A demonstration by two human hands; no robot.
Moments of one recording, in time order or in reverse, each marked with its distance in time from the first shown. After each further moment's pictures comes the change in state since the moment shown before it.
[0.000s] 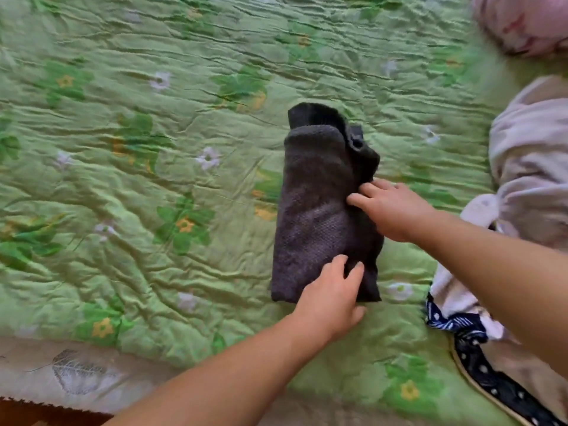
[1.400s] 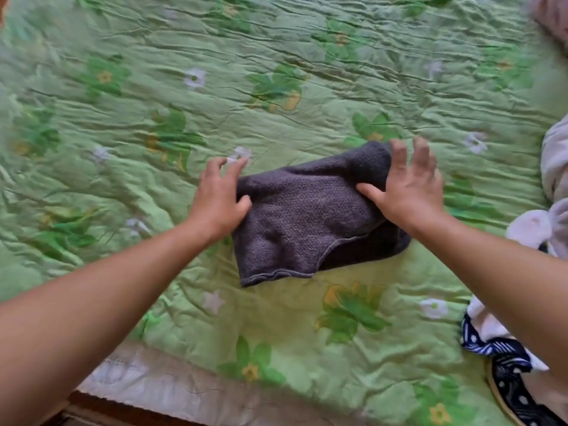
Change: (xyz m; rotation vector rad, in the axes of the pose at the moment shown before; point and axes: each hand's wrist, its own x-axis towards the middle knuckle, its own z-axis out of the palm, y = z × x) left_hand 0.003 -0.198 -0.157 0.004 0.515 -0.366; right_hand 0.062 -0.025 -0.005 0.403 0.380 0.566
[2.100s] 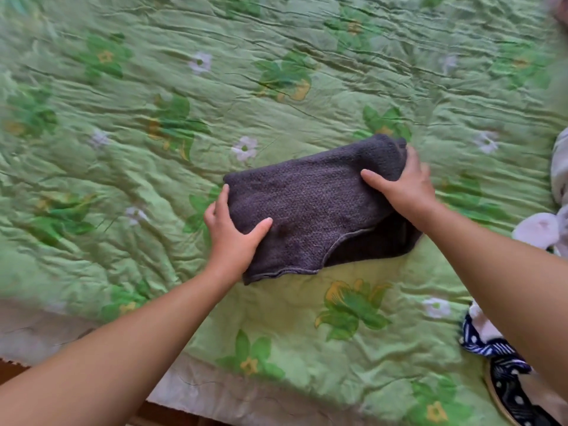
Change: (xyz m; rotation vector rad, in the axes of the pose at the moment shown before) left_hand -0.065 -0.010 0.069 -0.612 0.213 -0.317; right_hand 0.013 0.003 0.021 0.585 -0.238 0.337
